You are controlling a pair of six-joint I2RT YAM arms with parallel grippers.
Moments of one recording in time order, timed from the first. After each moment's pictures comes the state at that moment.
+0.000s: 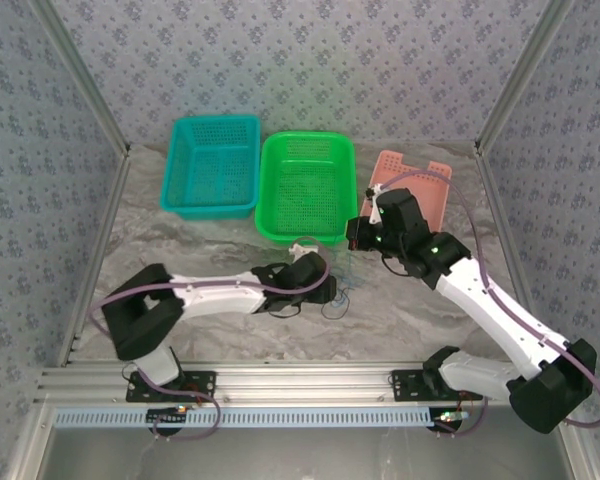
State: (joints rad) left arm -1.09 1.69 0.95 -0.19 -0.22 -0.88; right arm 0.58 1.11 1.04 -0.56 -0.05 0.55
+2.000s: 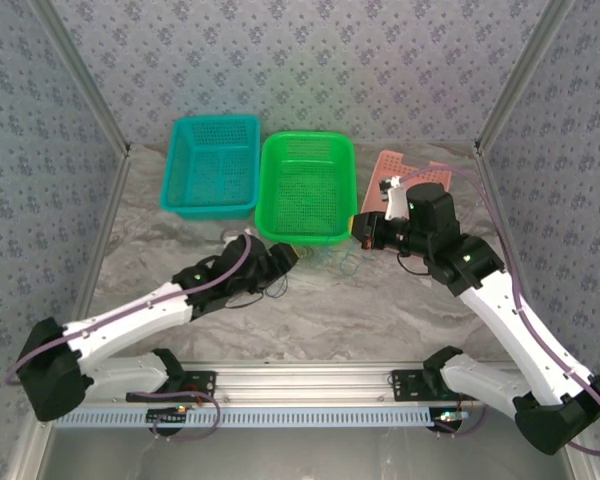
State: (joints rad) left arm -0.92 1.16 0.76 -0.26 -0.10 -1.34; right arm 0.53 0.99 1.11 -0.62 -0.30 0.54
